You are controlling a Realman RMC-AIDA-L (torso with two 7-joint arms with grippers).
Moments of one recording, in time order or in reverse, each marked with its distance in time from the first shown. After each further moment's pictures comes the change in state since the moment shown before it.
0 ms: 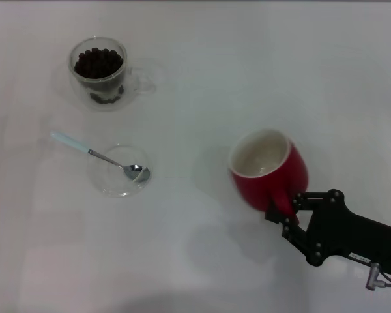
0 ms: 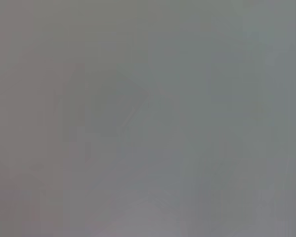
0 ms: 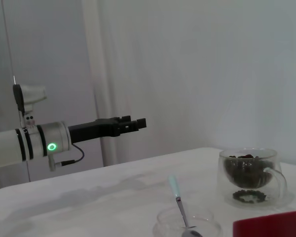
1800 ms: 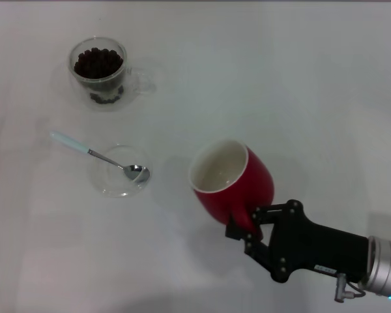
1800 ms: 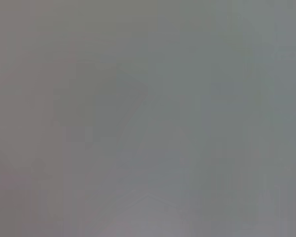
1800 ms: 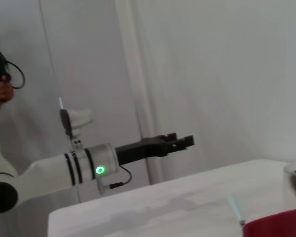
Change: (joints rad) left arm 0.011 0.000 0.000 -0.001 0.003 0.000 0.002; right arm 0.009 0.004 -0.078 -0.153 -0.021 0.067 0.054
